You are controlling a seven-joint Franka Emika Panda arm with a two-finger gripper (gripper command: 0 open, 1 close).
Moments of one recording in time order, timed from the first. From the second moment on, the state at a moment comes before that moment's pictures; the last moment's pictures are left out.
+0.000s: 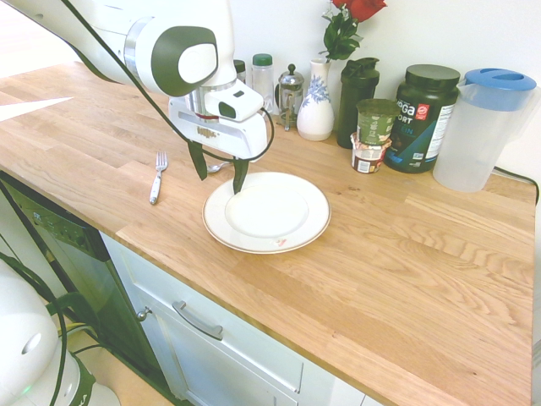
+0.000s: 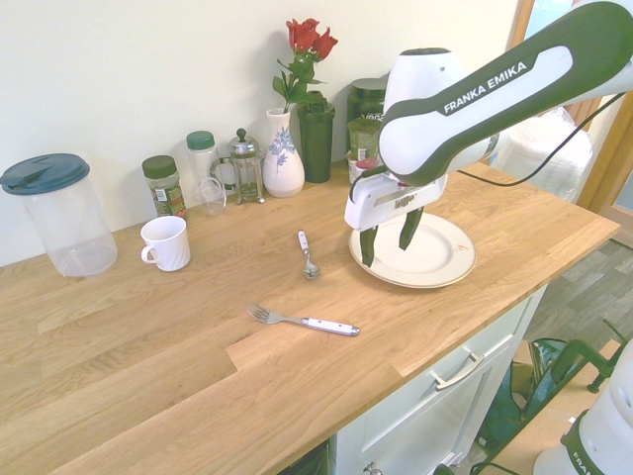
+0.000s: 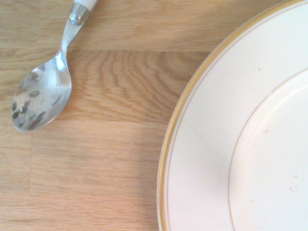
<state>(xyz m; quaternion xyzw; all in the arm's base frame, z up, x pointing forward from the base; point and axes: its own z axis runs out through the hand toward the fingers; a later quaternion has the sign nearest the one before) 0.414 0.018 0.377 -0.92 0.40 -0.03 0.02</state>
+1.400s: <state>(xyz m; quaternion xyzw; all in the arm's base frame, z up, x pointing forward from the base) 0.390 0.175 0.374 -0.98 0.18 -0.05 -0.01</state>
